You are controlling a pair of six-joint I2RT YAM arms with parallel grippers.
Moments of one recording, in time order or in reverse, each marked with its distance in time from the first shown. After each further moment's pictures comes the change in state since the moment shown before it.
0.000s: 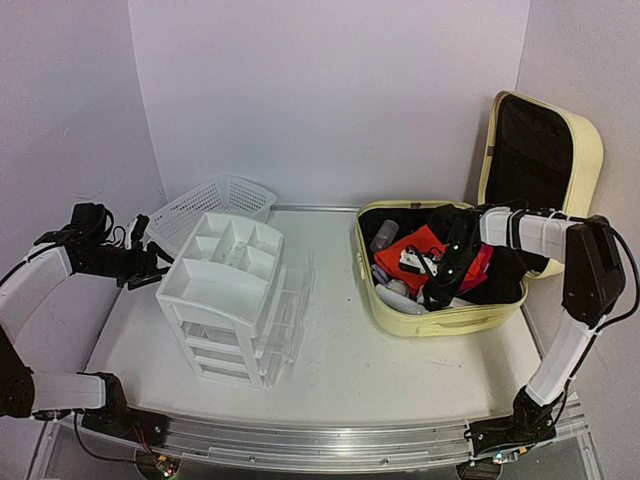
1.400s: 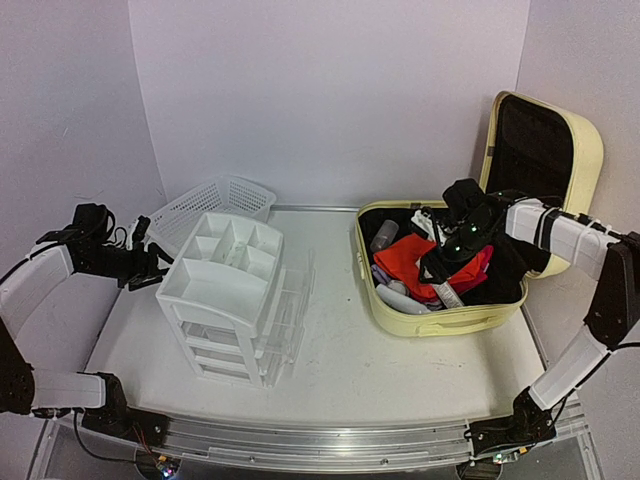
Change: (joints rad) left arm 0.000 0.019 0.000 0.000 0.000 0.000; right arm 0.001 -0.187 0.021 0.070 -0.086 0.280
